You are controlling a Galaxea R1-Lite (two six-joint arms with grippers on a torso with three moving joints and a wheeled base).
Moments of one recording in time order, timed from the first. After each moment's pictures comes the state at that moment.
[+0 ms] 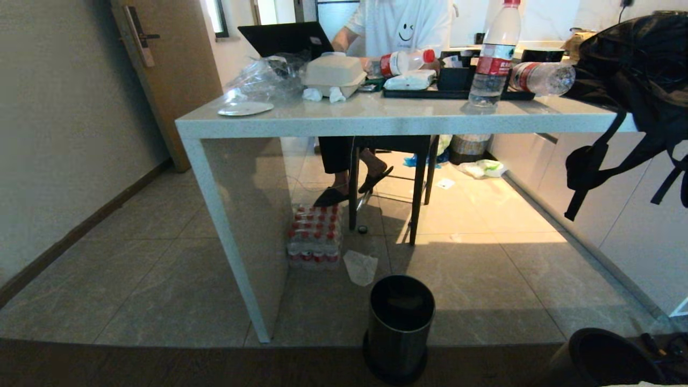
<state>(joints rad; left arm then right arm) -0.01 0.00 0.00 0.00 0.02 -0.09 -0.01 0.00 -0.02 0.06 -0.01 0.00</state>
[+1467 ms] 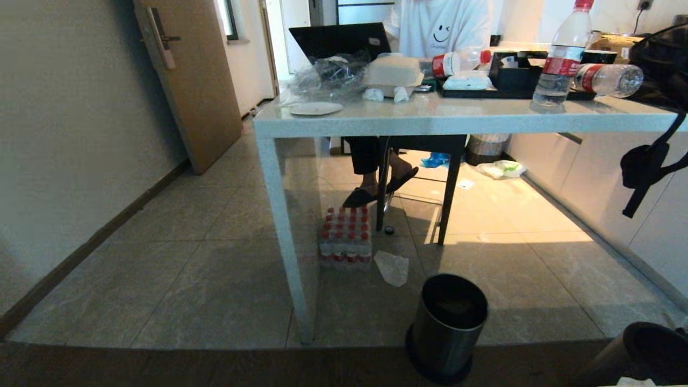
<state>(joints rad) -0.01 0.00 0.00 0.00 0.02 -0.07 -0.01 0.00 -0.02 0.06 -0.01 0.00</state>
